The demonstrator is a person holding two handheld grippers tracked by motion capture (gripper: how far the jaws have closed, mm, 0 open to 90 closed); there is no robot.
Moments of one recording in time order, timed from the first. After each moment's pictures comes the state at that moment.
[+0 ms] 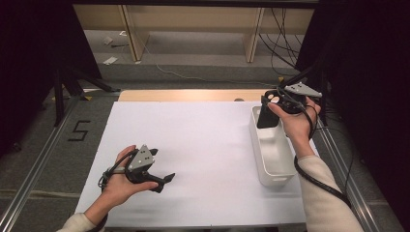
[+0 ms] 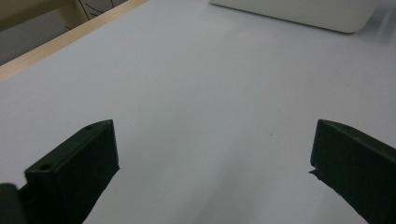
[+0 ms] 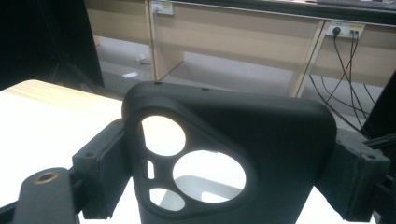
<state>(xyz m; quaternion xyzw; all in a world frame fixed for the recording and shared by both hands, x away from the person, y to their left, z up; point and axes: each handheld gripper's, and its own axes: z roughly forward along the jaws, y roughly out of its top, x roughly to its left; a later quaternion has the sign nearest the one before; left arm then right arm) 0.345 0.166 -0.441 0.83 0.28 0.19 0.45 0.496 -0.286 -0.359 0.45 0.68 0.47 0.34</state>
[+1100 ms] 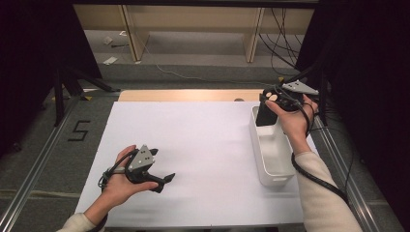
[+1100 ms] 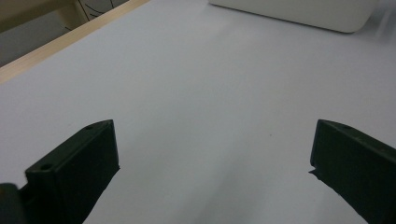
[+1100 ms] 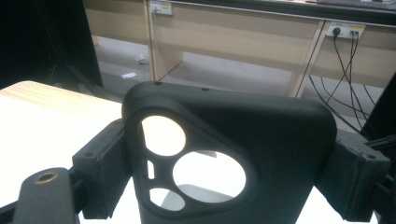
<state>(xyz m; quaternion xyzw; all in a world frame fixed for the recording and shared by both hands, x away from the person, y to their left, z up) 0.345 0.166 -0.440 0.83 0.28 0.19 0.45 0.508 -0.282 -0.362 0.45 0.68 0.46 0.34</state>
